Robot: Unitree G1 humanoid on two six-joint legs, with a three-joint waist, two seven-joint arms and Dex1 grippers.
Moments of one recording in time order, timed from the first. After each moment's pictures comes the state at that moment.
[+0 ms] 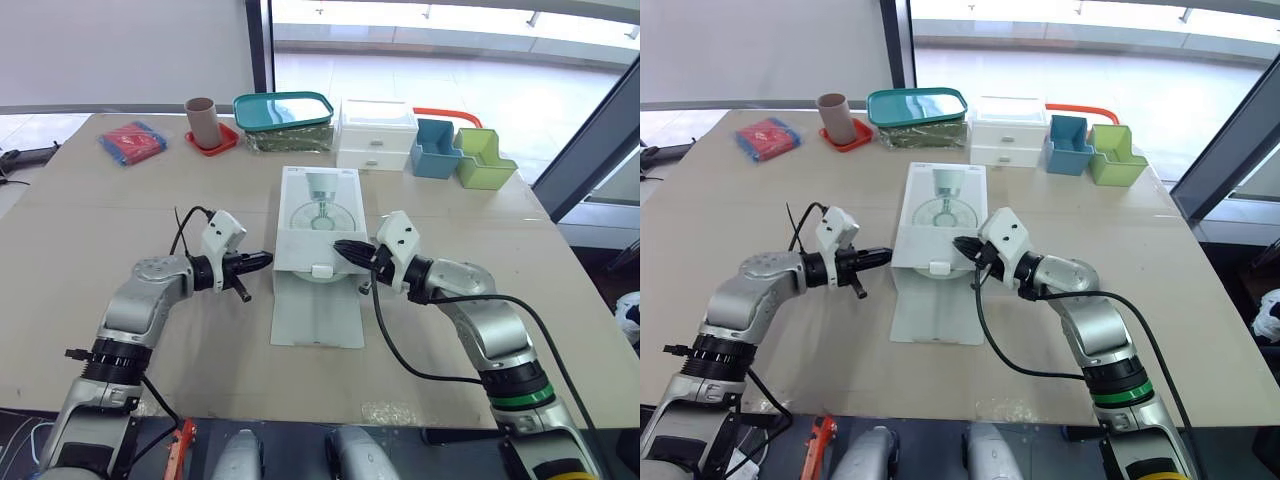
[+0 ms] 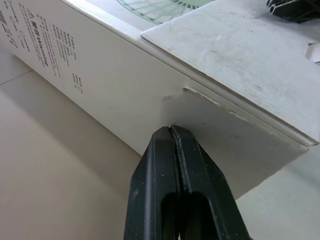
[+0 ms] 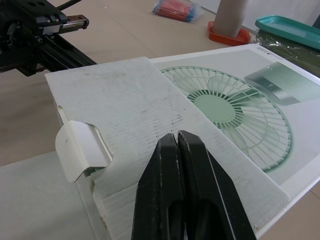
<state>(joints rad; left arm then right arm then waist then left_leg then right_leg) -0.51 0.48 -0.04 0.09 -0.33 0.53 -0.89 -0.48 -0.45 0.15 -0.13 0.21 0.36 0.73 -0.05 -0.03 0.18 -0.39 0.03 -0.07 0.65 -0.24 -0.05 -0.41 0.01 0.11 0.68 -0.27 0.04</state>
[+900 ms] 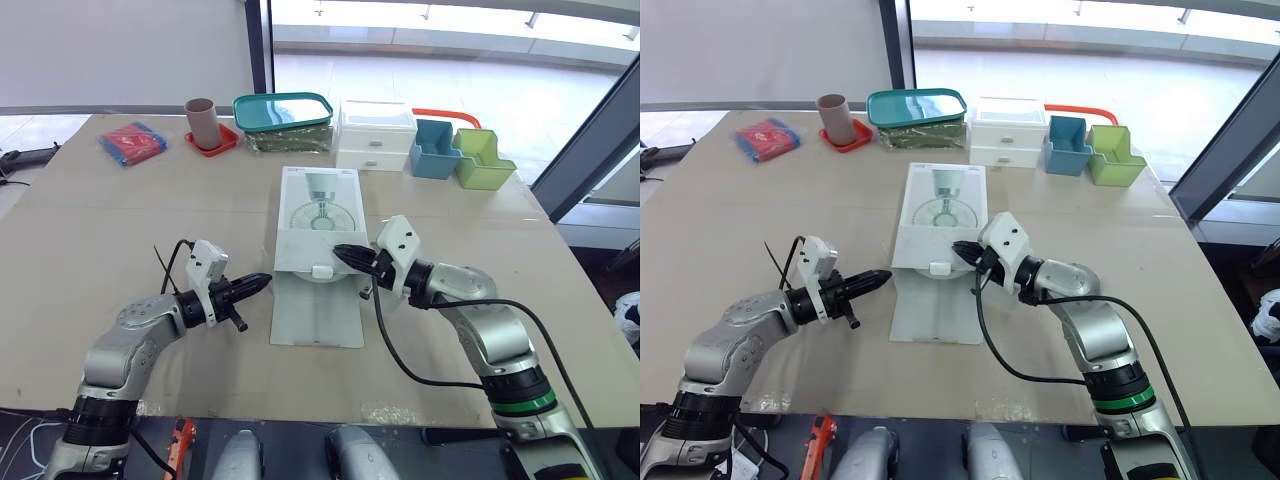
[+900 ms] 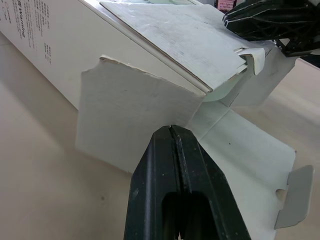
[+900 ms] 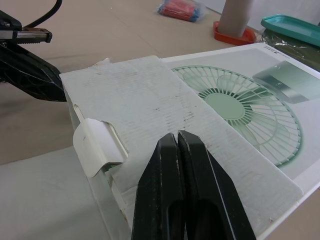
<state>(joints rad) -0.26 0.45 0.05 -0.15 -0.52 0.58 -0.81 -0.45 -0.45 0.15 -0.16 0.21 0.37 0.74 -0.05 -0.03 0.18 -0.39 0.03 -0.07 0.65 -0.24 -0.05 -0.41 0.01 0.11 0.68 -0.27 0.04</state>
